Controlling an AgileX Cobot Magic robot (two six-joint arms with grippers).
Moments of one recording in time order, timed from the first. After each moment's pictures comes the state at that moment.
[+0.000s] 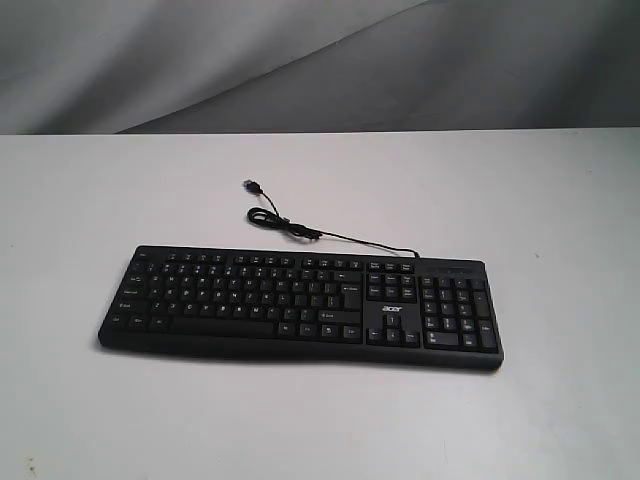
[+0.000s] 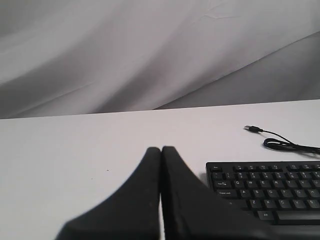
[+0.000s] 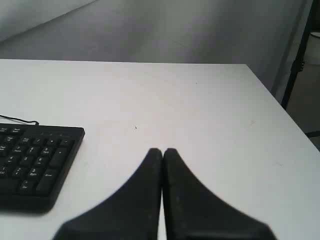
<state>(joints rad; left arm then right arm) 0.09 0.00 0.00 0.12 0.19 -0.07 -0.05 0.00 0.00 -0.06 0.34 0.02</state>
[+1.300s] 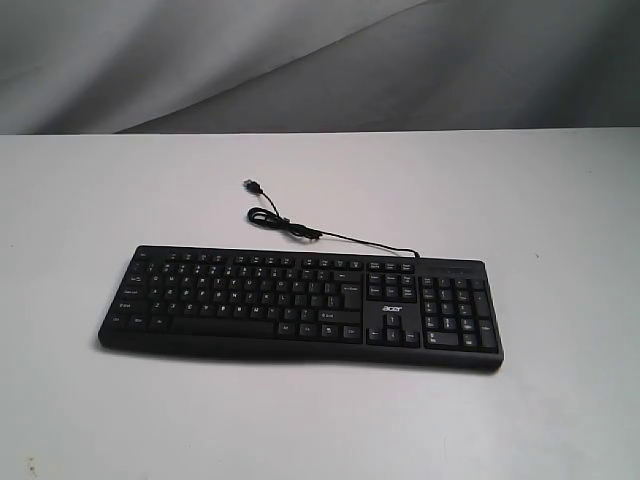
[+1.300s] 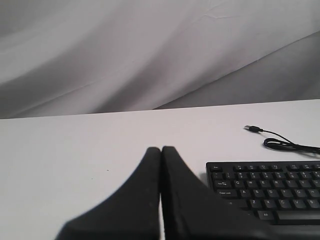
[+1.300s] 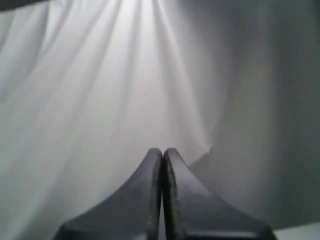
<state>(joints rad) 0.09 0.00 0.00 0.12 0.19 -0.07 -0.05 0.25 -0.17 -0.20 -0.32 0.47</state>
